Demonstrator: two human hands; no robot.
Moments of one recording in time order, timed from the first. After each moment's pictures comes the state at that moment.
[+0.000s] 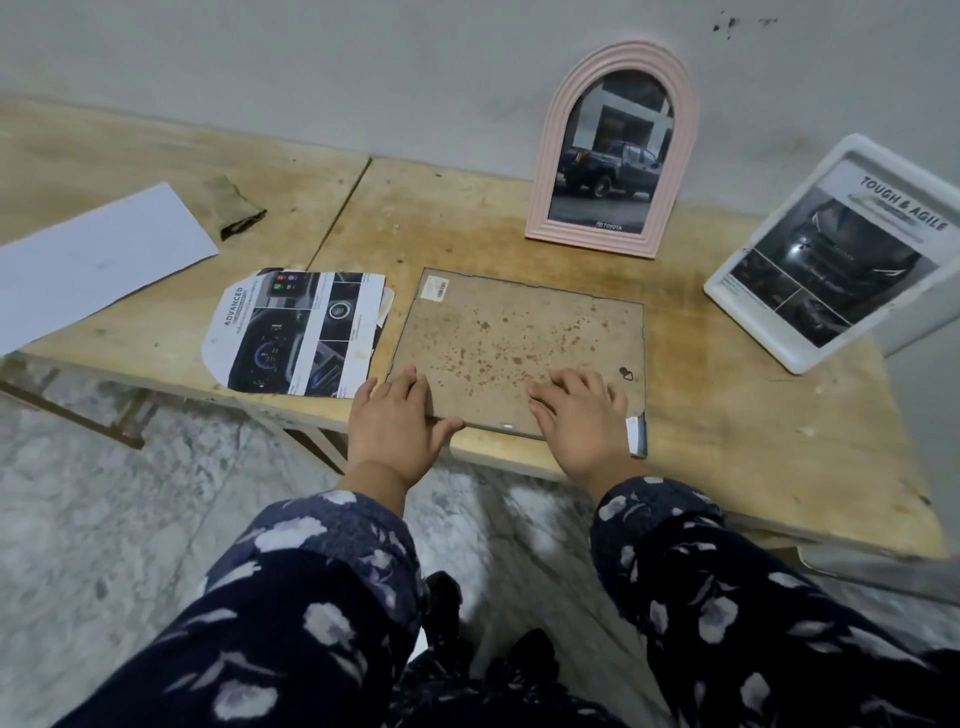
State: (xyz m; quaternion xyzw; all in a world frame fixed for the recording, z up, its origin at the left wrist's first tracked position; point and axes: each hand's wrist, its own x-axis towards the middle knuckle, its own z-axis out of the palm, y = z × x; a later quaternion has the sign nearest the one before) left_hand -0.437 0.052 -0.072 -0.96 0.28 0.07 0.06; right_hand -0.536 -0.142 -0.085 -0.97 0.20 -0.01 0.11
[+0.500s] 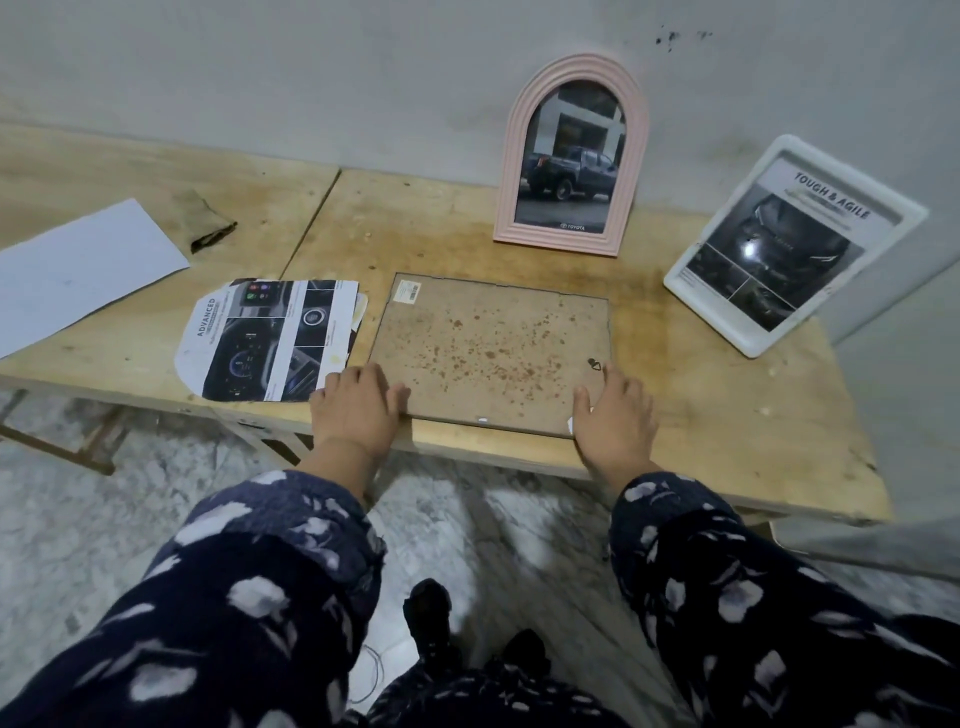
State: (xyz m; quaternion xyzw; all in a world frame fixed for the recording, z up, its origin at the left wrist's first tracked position) left_hand -0.421 0.054 -0.064 -0.98 0.17 0.09 -0.07; right_hand -0.567 -0.164 -0.072 -0.87 0.44 -0.03 0.22
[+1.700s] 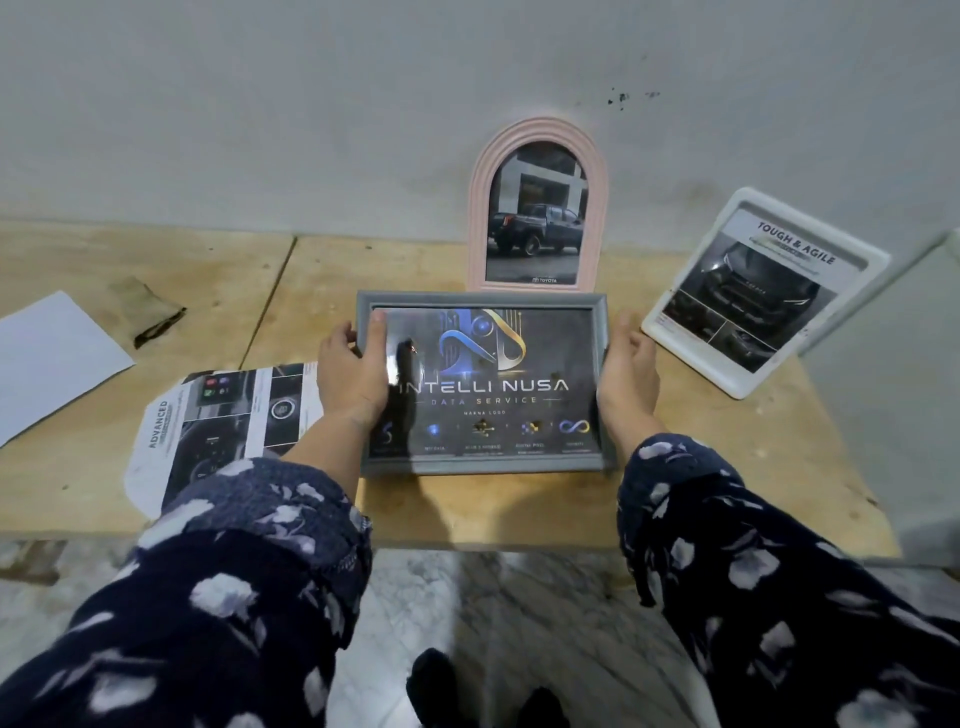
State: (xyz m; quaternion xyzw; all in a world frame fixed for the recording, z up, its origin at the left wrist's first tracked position) left_hand -0.320 -0.024 -0.029 -0.83 0.04 0.10 -0.55; right_hand -0.486 -0.223 -0.020 -0.62 0.55 -0.27 0.48
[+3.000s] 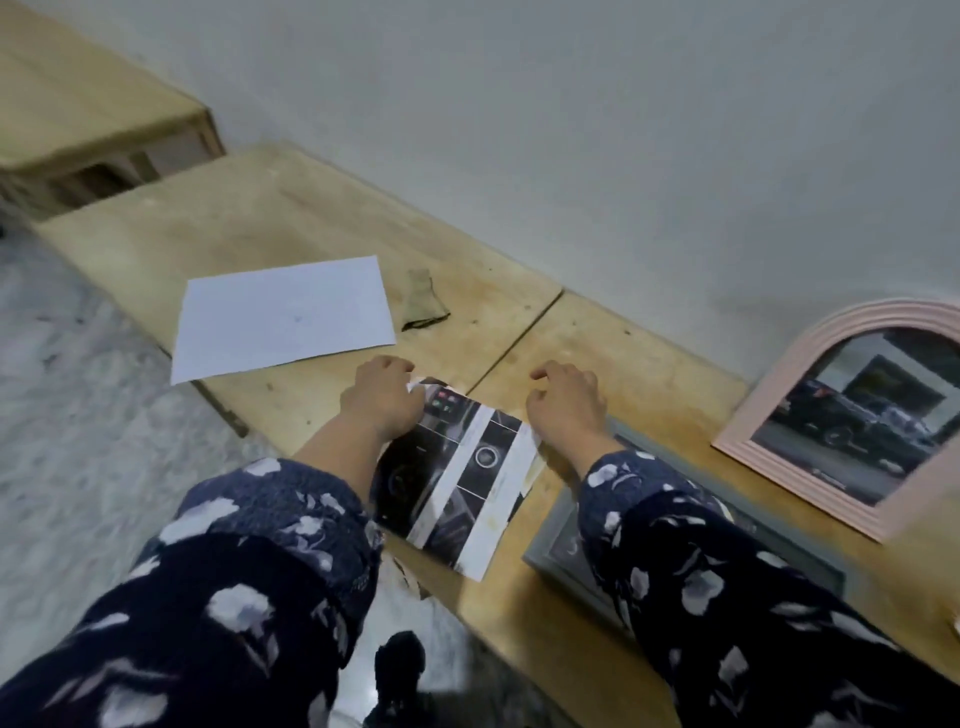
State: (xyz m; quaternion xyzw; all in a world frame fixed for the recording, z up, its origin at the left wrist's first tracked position) left_hand -0.203 0.148 -0.033 -0.97 -0.02 0.11 -0.21; right_hand -0.231 -0.065 -0.024 -0.97 0.11 0.06 0.23
